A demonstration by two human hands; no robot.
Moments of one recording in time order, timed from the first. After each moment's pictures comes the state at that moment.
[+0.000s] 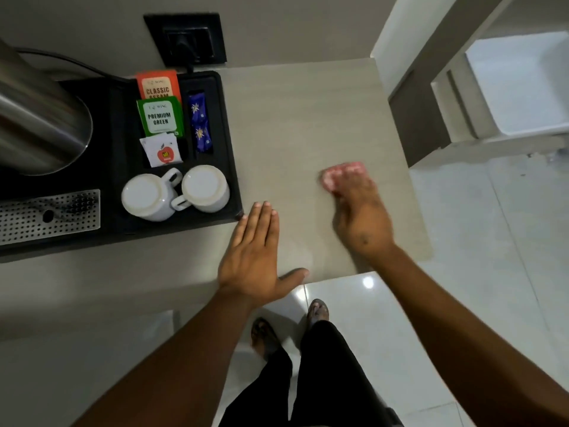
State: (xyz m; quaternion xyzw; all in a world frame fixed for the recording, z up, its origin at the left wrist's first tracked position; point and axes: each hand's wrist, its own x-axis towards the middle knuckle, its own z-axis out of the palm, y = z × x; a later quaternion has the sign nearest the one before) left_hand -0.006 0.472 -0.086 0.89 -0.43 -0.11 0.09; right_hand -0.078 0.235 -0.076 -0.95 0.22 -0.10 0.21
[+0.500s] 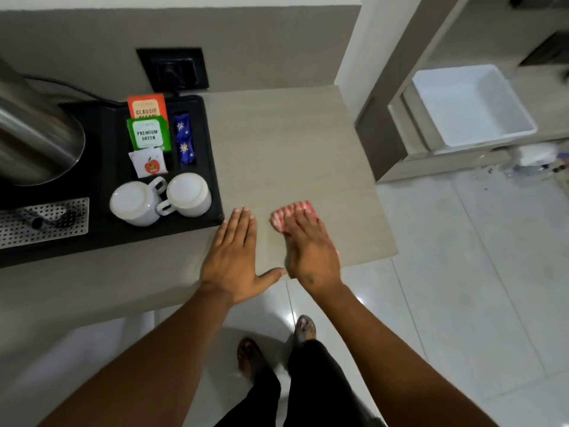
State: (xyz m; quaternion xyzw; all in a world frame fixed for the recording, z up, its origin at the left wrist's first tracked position) left_hand -0.002 0.469 -0.083 0.89 -0.43 -0.12 0.06; right_hand -0.105 0.314 -0.075 -0.94 0.22 -0.13 0.22
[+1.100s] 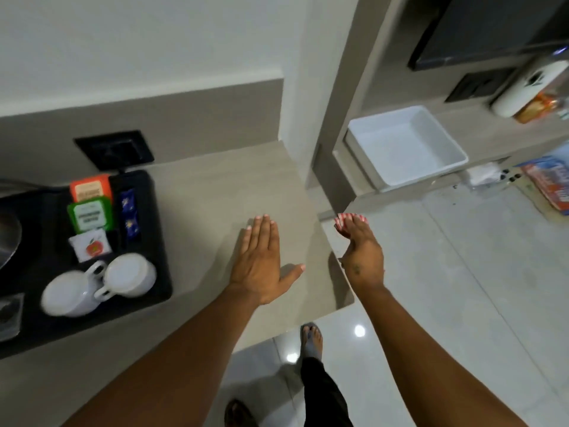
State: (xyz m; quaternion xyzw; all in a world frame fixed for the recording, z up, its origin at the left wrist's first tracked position) left_hand 0.001 0.289 -0.044 0.86 -0.48 -0.11 0.08; right_hand -0.148 0.116 -0.036 -0.83 0.45 -0.16 0.29
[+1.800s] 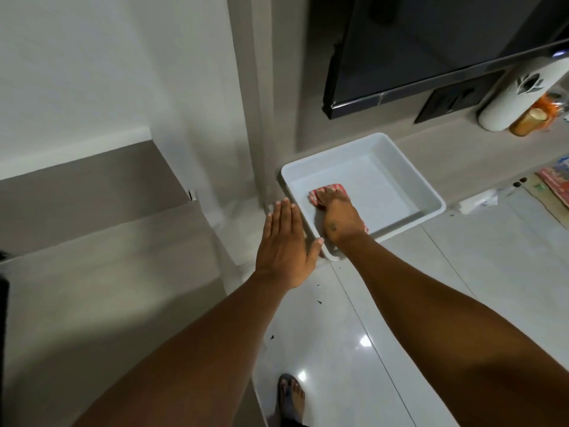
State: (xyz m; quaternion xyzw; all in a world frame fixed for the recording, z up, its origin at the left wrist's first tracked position) left_hand 0.014 -0.042 -0.064 0.87 -0.47 -0.11 0.12; right_hand -0.040 -0.191 -0.063 -0.88 0.40 0.00 0.26
